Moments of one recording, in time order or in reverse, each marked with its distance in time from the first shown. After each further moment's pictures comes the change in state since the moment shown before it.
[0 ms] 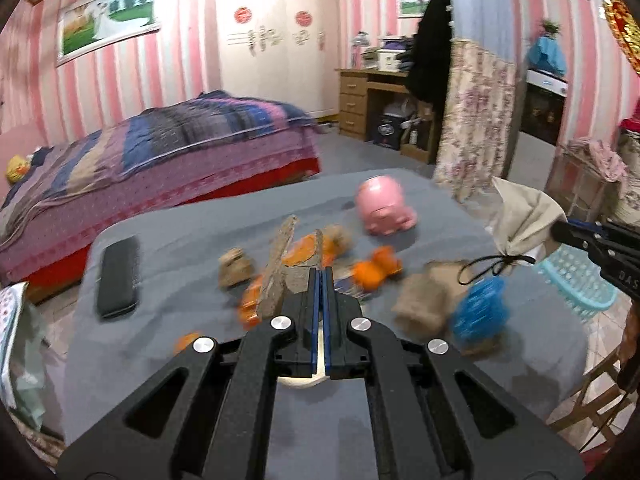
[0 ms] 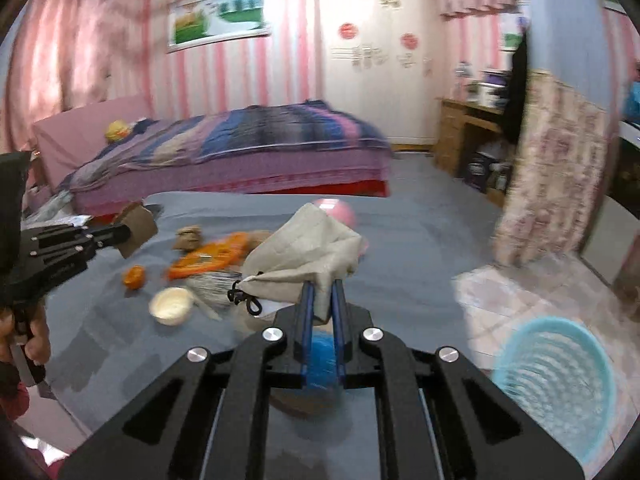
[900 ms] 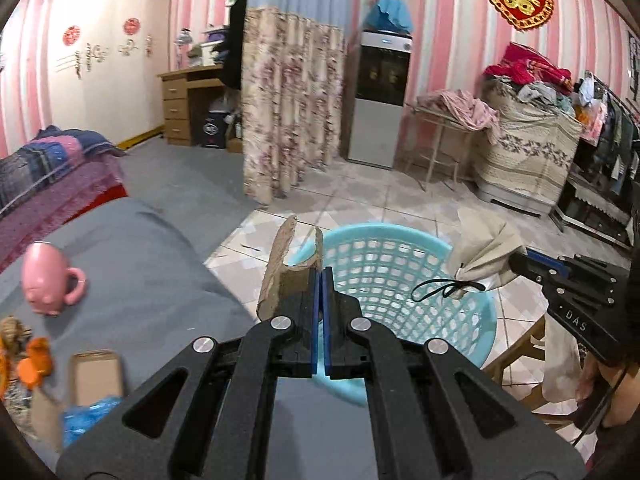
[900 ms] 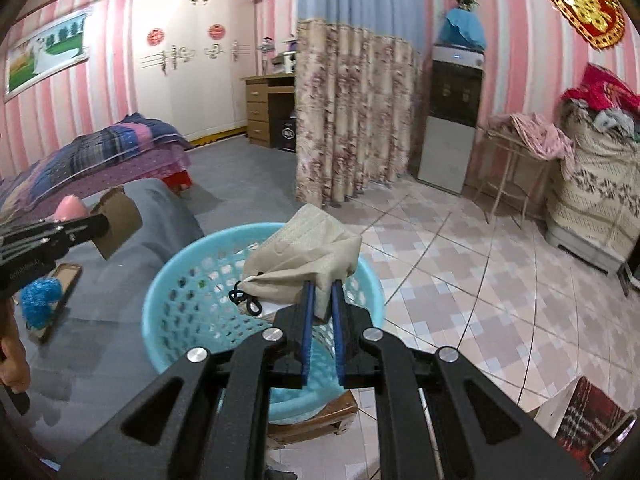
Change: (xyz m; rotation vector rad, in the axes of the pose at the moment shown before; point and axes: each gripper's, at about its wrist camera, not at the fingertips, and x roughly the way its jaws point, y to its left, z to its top) left arm 0.089 -0.330 0.012 0.242 0.034 -0.500; right arm -0.087 -0.247 -0.118 0.329 0.043 -0.517
